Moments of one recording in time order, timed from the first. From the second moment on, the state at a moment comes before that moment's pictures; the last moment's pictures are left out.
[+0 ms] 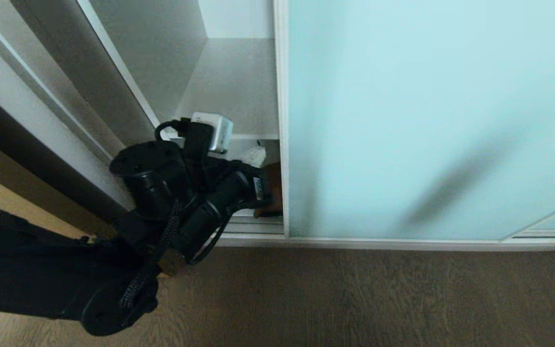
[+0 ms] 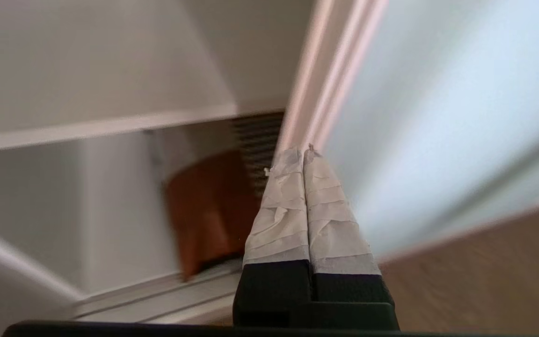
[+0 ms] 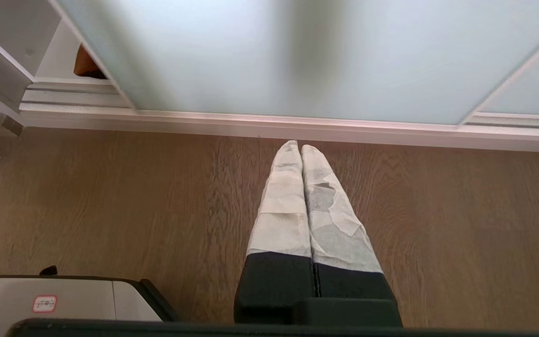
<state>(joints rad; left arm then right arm) -0.63 1.82 -0.81 -1.22 0.18 0.06 0.00 0.00 0.00 0.00 -0.01 0.03</state>
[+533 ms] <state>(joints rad) -0.77 1.98 -0.93 -1.29 0.19 0.10 0.00 0.00 0.00 0.00 -0.01 0.03</state>
